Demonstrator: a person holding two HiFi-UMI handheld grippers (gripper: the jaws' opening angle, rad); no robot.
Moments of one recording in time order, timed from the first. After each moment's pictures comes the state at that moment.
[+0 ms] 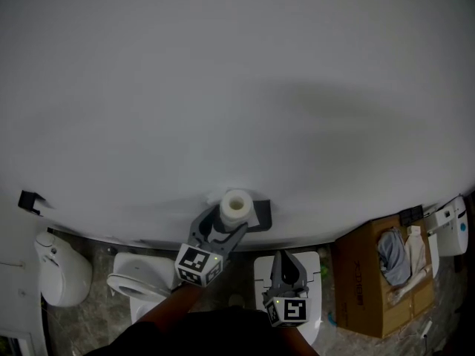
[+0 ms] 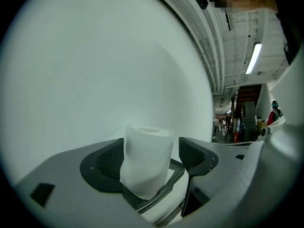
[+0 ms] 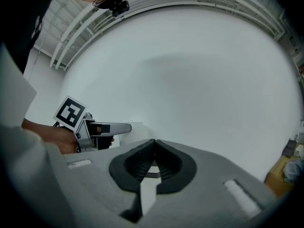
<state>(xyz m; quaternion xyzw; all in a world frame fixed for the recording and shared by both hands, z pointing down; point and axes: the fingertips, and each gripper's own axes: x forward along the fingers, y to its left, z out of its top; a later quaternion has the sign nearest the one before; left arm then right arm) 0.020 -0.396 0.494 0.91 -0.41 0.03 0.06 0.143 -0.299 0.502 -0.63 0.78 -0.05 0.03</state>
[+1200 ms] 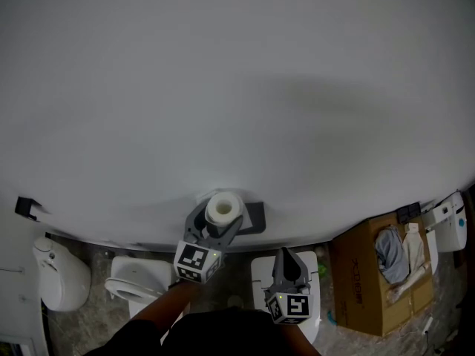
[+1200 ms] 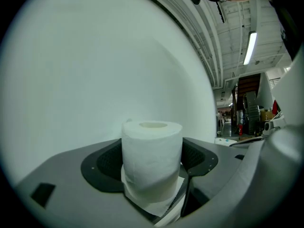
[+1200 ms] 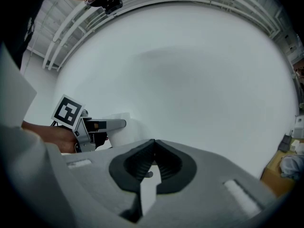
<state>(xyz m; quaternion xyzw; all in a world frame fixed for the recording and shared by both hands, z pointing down) 0.028 -0.418 0.480 0.90 -0.42 0.04 0.02 0.166 -0.311 0.509 -0.64 0.76 -0.07 0.02</state>
